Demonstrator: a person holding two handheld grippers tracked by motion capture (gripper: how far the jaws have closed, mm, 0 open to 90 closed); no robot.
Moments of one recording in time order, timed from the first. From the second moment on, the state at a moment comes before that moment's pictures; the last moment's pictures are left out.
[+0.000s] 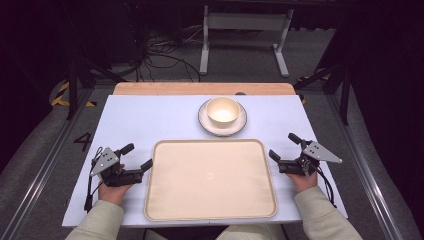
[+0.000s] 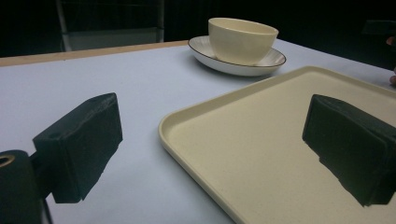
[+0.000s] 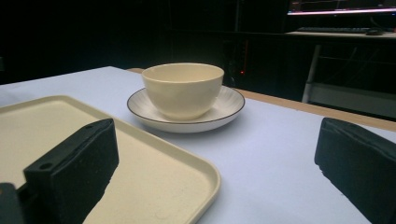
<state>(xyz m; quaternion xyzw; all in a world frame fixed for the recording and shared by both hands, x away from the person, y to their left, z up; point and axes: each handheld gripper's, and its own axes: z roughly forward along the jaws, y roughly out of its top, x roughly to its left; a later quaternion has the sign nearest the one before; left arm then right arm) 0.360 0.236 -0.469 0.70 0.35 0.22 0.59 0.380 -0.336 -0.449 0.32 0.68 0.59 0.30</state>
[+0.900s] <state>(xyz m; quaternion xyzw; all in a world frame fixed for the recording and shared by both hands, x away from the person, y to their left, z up) 0.348 0.220 -0.439 0.70 0.33 0.21 0.59 0.381 -0.335 -0.450 0.33 0.68 0.59 0.29</state>
